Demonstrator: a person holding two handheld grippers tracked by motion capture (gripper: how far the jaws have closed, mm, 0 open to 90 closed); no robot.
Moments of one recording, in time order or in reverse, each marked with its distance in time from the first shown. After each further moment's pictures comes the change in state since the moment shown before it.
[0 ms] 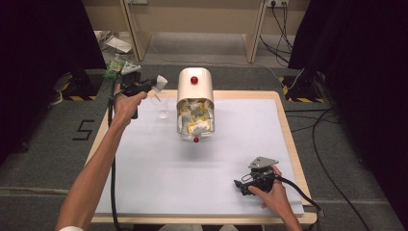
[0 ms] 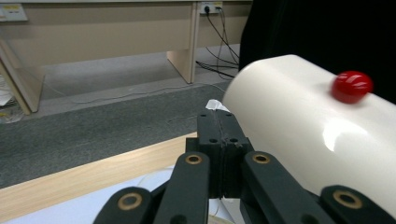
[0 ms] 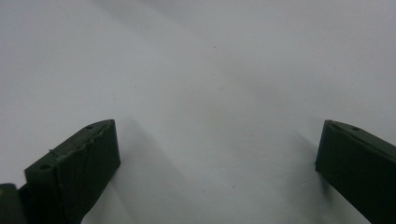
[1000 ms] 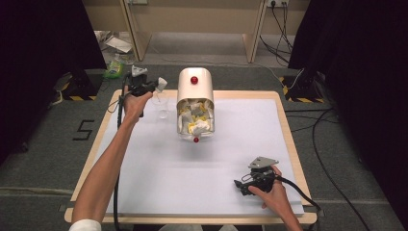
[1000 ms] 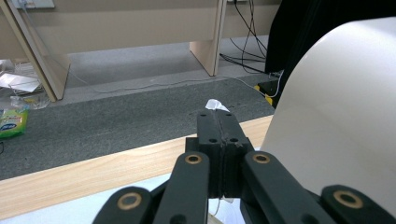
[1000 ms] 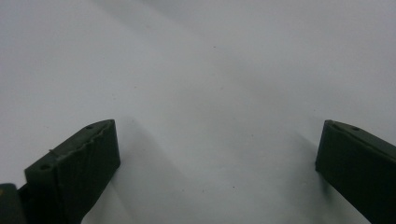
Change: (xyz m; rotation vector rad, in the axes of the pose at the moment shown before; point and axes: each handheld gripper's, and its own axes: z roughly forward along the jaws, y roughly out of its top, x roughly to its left) left arm 0.018 -0.025 0.051 0.029 0.089 -0.007; right arm 0.000 0.000 0.000 0.002 0.000 0.002
